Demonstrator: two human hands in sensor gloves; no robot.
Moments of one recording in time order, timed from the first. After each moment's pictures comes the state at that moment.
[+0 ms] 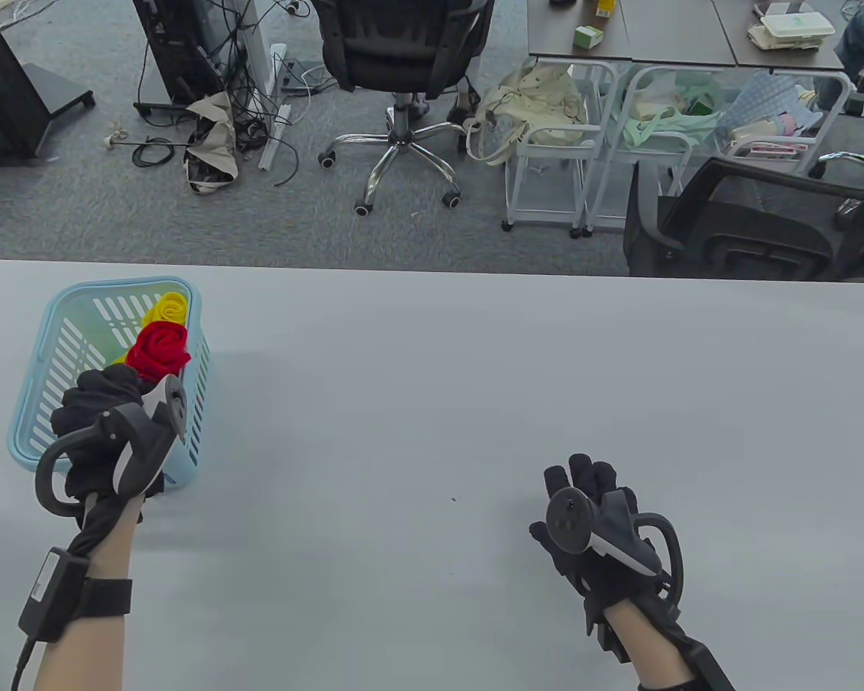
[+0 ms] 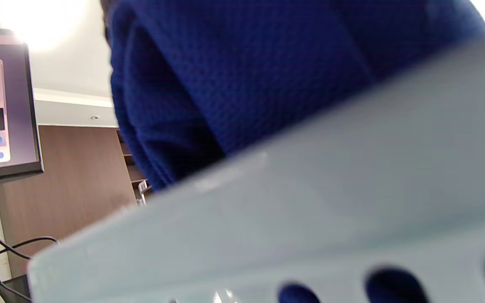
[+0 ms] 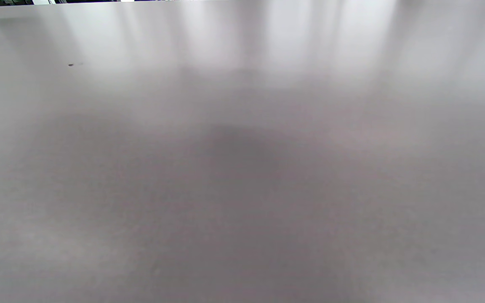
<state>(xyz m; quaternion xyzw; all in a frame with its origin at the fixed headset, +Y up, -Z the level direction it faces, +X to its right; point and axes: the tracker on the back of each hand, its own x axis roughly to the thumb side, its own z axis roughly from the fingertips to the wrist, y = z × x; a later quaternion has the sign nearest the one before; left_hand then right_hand) -0.344 -0.612 -0.328 0.16 0.26 -0.23 0.92 0.166 -0.738 -0.262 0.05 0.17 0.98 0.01</state>
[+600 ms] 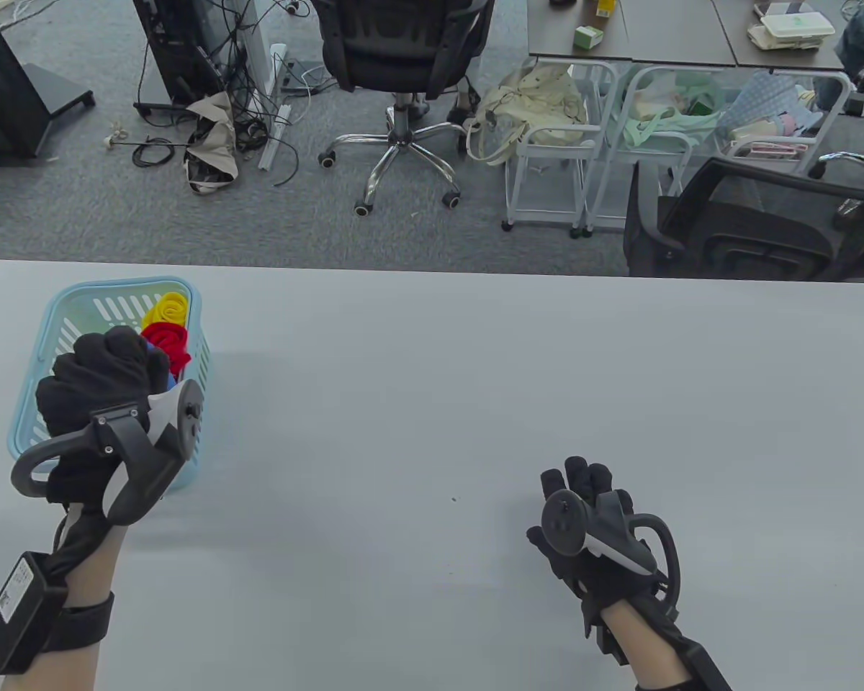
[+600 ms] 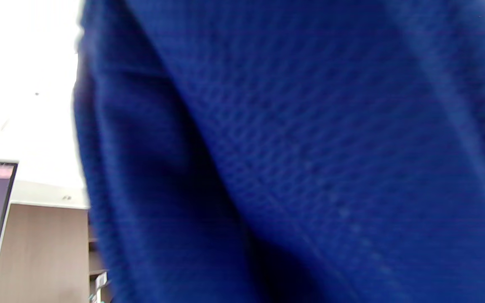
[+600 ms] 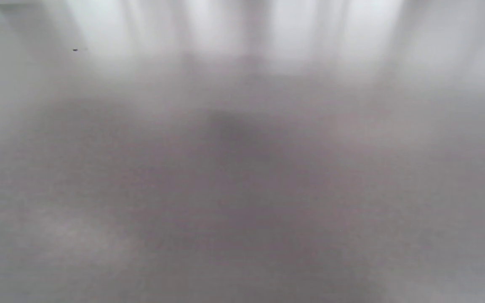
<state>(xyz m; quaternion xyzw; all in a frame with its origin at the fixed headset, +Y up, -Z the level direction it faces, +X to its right) -0.275 -0.509 -0.273 0.33 0.17 -0.24 0.90 0.163 -0.743 -0.261 0.06 0.18 0.98 0.01</state>
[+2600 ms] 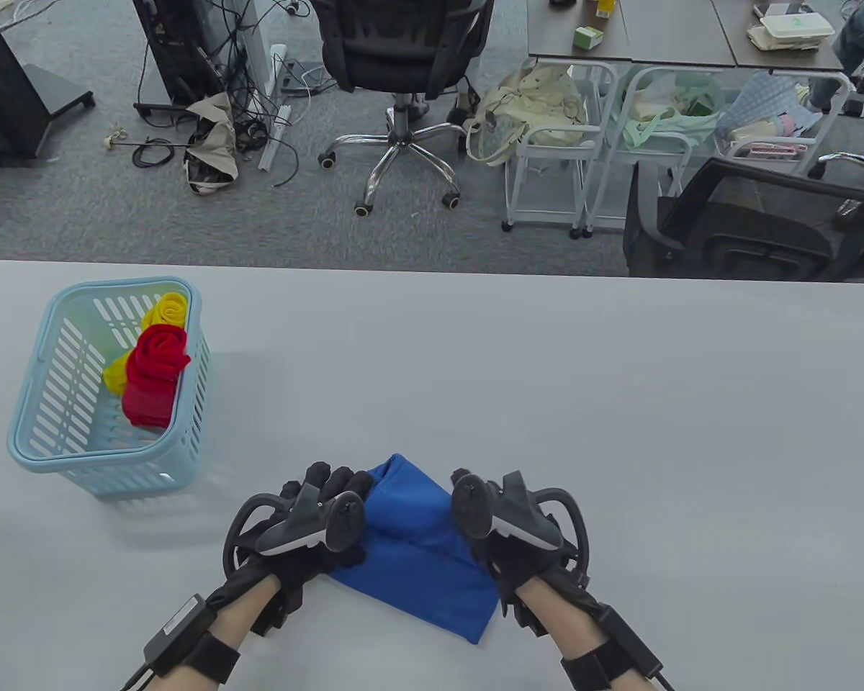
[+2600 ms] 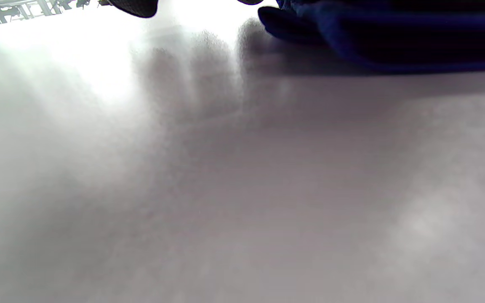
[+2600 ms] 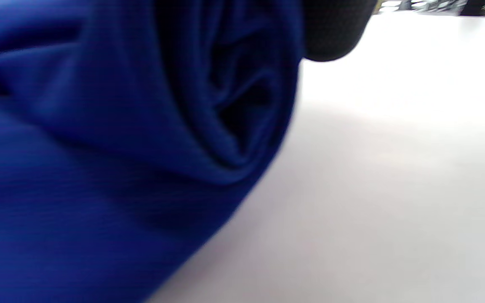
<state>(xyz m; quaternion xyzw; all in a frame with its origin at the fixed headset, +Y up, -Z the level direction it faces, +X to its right) -0.178 -0.776 -0.291 -0.19 -0.18 -0.09 0.96 0.086 -0.738 -0.297 0.05 0.13 0.99 0.00</state>
